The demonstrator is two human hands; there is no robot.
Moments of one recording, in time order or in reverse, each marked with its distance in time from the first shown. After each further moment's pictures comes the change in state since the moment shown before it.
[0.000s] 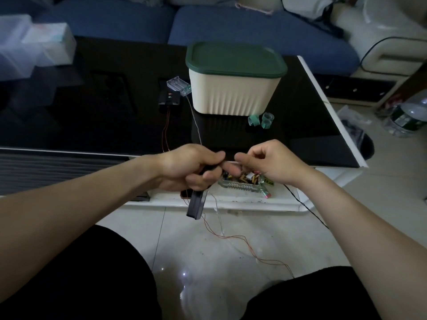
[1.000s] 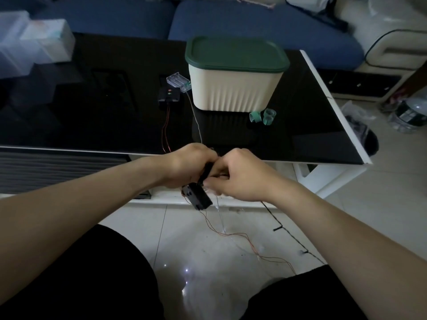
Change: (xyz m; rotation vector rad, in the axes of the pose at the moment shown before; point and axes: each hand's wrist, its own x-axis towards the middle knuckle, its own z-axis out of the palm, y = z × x) left_hand 0.012 -0.006 0.004 0.220 0.332 0.037; right_hand -0.012 -0.049 0.046 -0.204 -0.197 -0.119
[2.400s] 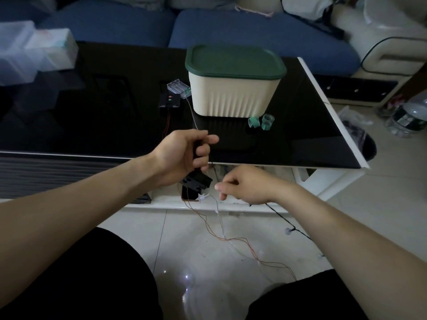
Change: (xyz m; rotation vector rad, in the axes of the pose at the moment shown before) left_hand -0.007 0.011 -0.014 -0.484 0.038 0.085; right_hand 0.004 0.038 0.000 -0.033 -0.191 0.220
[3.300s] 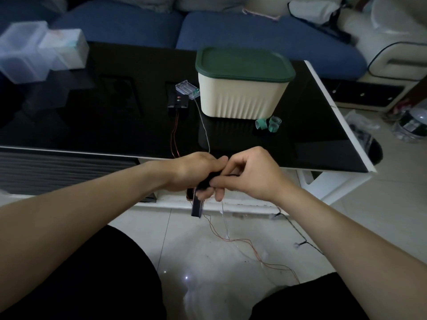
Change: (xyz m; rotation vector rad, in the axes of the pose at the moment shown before) left_hand 0.000 -0.016 -0.006 0.705 -0.291 -0.113; right_hand -0.011 -0.027 0.002 0.290 0.374 -0.296
